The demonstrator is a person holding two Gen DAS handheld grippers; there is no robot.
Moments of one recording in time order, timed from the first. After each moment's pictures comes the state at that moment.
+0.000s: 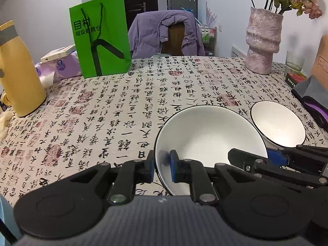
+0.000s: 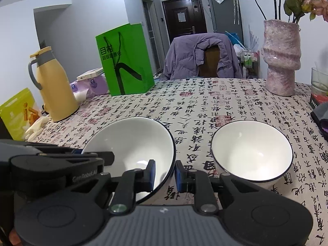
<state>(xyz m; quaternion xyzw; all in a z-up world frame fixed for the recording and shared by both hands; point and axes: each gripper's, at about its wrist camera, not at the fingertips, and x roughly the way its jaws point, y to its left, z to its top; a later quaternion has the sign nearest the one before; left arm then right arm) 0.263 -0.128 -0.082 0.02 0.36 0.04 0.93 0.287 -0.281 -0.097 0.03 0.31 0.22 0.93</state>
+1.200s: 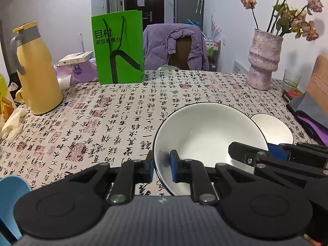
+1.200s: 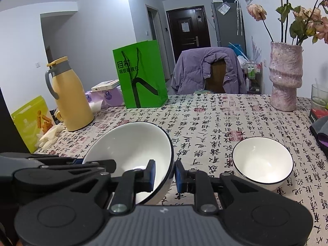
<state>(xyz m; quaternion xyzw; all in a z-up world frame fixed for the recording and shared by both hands) 0.212 -0.096 -0.046 -0.01 0.33 0.04 0.94 0.239 -0.256 -0.052 0.03 0.28 0.23 0.93</state>
